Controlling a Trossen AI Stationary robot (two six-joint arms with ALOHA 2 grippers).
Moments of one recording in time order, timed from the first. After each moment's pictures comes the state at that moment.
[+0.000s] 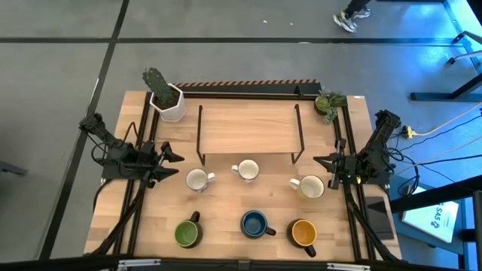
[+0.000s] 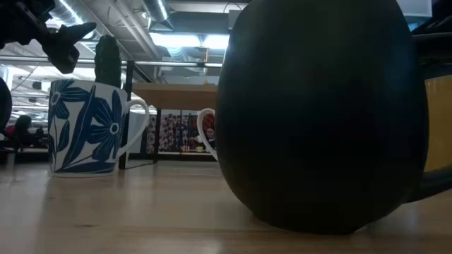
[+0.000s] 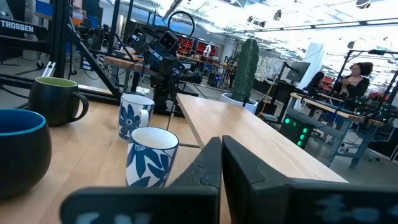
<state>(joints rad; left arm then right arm) -0.65 0.01 0.01 0.25 -0.58 -0.33 0.94 0.01 0.01 0.21 1.09 -0.43</state>
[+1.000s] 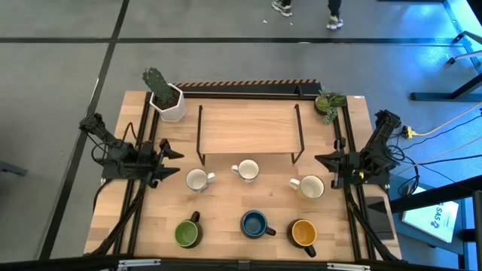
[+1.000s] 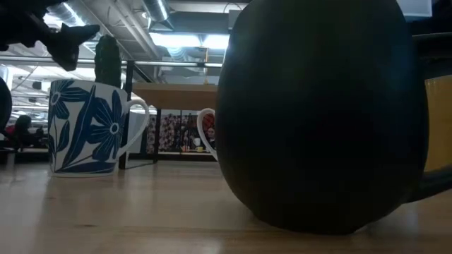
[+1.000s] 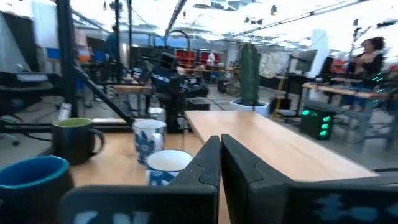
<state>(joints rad) -0.65 0.01 0.01 0.25 -0.67 -0.13 0.94 0.01 0.01 0.31 1.08 -0.32</state>
